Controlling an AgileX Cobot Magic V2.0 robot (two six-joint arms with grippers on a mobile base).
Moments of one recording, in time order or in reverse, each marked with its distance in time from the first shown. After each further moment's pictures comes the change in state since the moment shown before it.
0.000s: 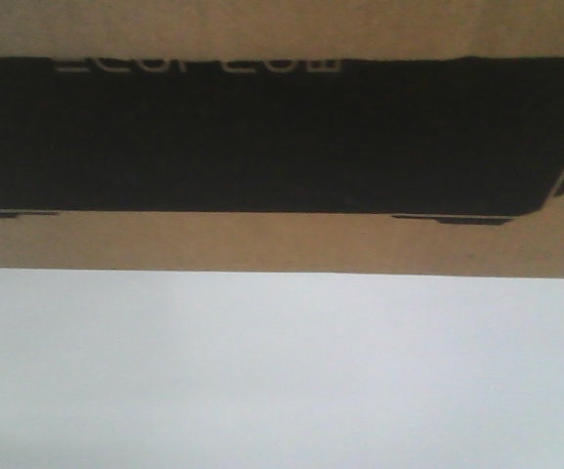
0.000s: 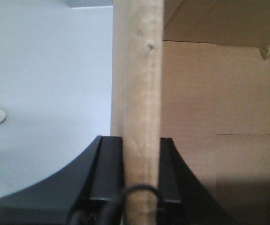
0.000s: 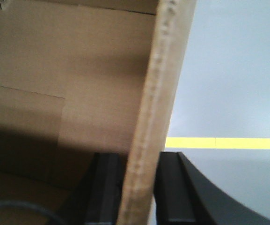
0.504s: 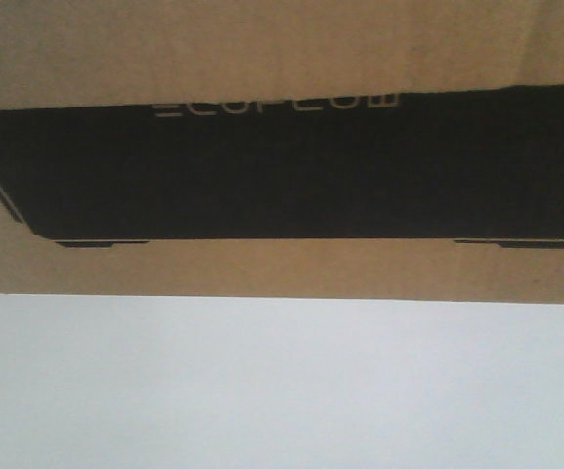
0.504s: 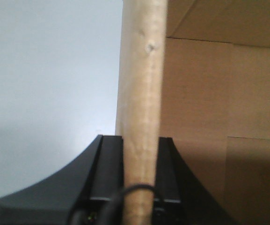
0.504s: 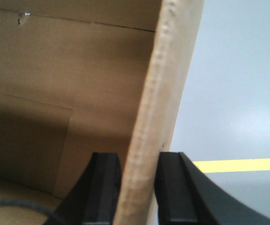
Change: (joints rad) left arm -0.002 0.212 -0.020 -0.047 -0.077 0.008; right arm -0.006 0.012 0.000 -0.048 0.000 0.016
